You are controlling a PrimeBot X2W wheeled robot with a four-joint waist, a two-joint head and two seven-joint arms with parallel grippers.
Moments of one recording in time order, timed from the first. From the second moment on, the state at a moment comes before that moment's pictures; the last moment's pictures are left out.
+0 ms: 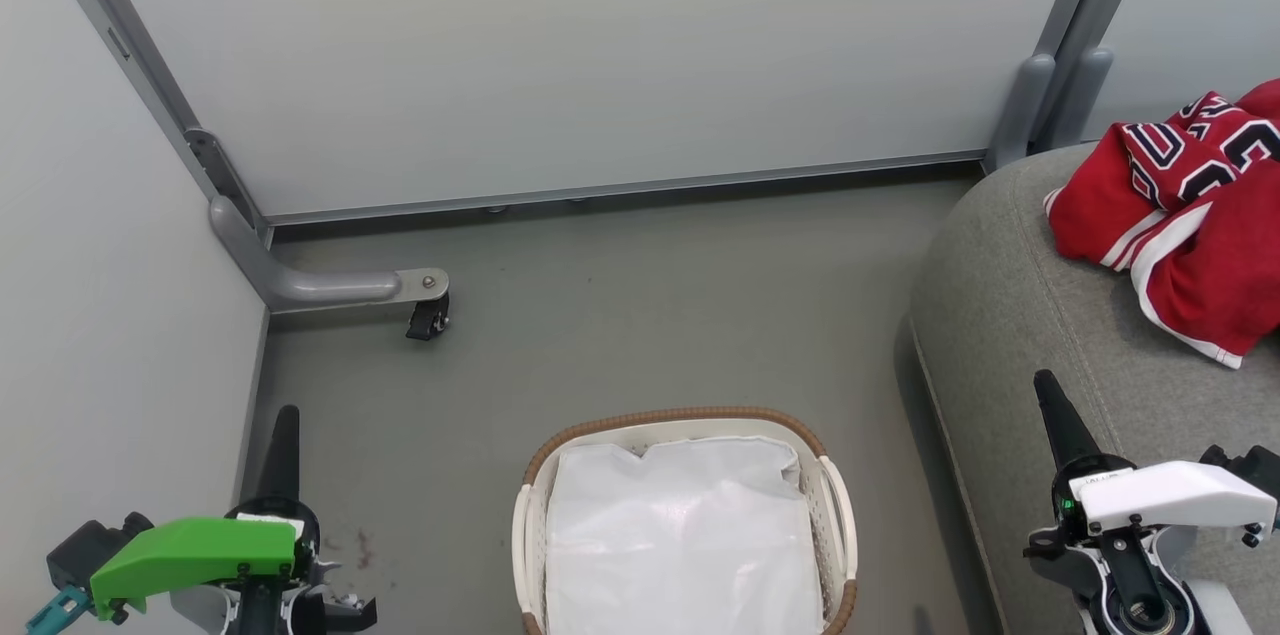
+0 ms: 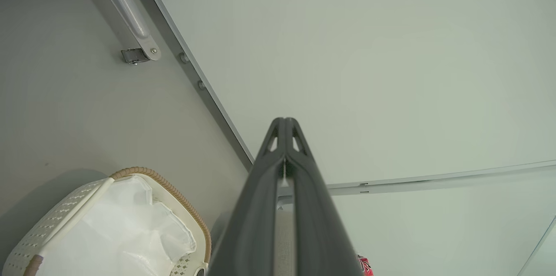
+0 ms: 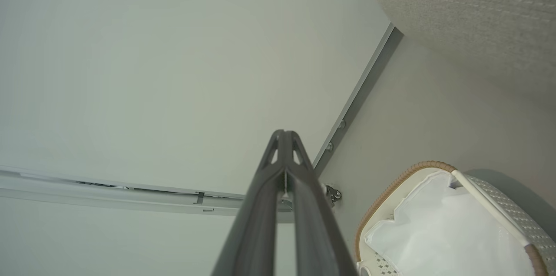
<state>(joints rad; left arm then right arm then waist) -0.08 0.05 0.07 0.27 -1.33 -0.12 0.03 -0.11 -0.04 -0.09 0.27 1.30 0.13 0.04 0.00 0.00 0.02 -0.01</state>
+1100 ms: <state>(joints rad) -0.10 0.05 0.11 0.25 -1.57 -0.13 0.10 -0.11 -0.05 -0.11 0.25 1.56 0.13 0.10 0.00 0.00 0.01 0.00</state>
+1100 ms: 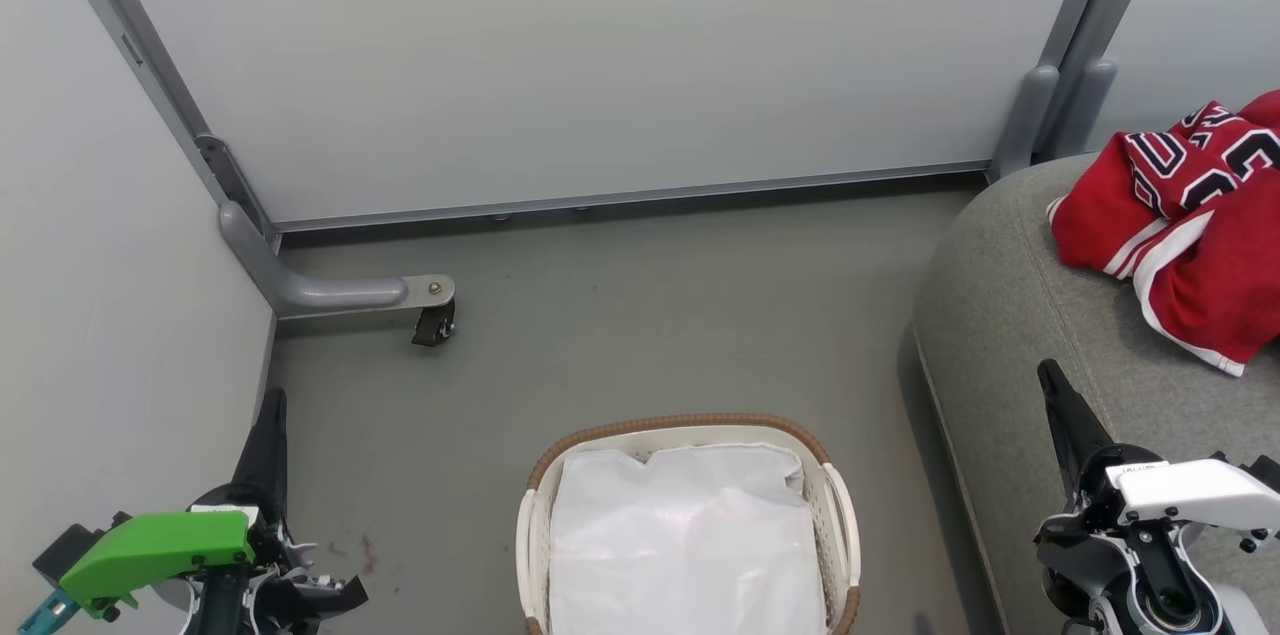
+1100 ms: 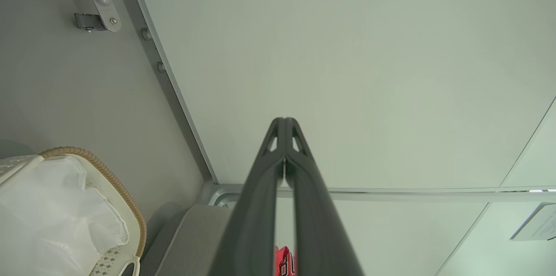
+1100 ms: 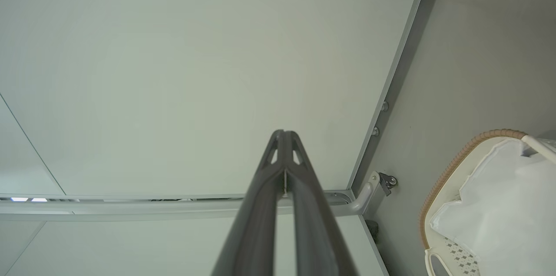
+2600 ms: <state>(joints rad) -0.10 0.05 0.11 0.25 -1.61 -0.13 0.11 -0.11 -0.05 -0.11 0.25 1.61 0.13 0.11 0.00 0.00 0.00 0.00</state>
